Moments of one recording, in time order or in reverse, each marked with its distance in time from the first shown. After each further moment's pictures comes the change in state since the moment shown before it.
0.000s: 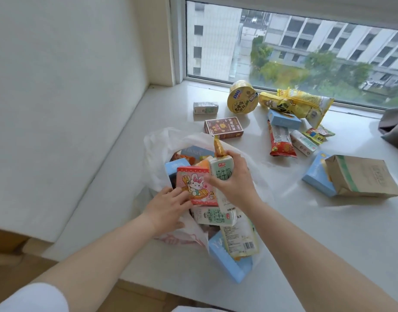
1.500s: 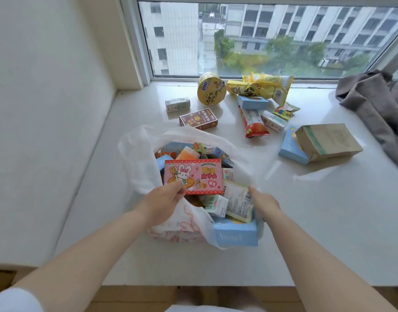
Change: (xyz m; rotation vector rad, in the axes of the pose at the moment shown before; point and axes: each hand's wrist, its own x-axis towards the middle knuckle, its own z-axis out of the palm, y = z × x) left_hand 0.003 0.011 -0.027 -0.690 -0.027 -0.186; right_hand -0.072 0.082 -0.045 -0.148 0.061 0.931
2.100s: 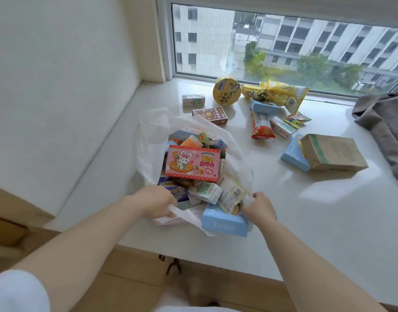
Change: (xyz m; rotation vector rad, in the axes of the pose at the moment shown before) left_hand -0.047 0.046 0.016 0.496 -0.434 -0.113; right_hand -0.014 0.054 -0.008 -0.258 0.024 -0.238
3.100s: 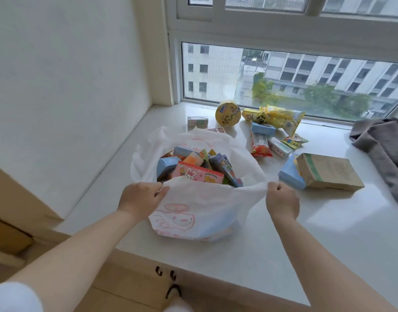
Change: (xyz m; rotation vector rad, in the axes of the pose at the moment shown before) left_hand -0.043 0.013 0.010 -0.195 0.976 -0.309; right_hand -0.023 0.006 -0.080 0.367 0.435 -0.177
